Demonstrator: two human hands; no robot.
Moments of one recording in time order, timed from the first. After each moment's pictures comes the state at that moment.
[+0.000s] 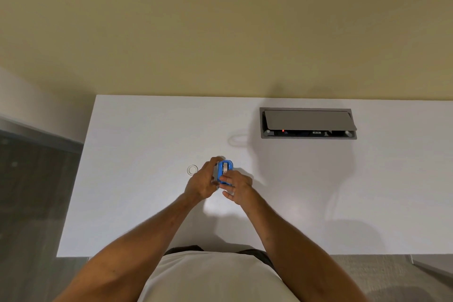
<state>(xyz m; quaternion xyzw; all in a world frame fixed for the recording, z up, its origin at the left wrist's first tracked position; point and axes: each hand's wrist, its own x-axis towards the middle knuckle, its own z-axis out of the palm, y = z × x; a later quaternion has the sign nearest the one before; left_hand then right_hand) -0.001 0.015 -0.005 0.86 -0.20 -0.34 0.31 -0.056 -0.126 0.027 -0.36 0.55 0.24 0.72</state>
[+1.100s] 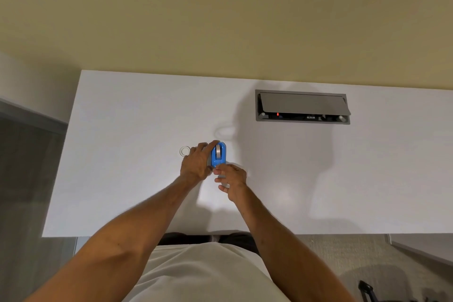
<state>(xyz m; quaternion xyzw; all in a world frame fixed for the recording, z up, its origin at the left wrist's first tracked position) -0.015 0.009 -0.017 0.92 -0.21 -0.28 0.17 -0.100 -0.111 0.006 -0.48 0.53 0.18 0.68</state>
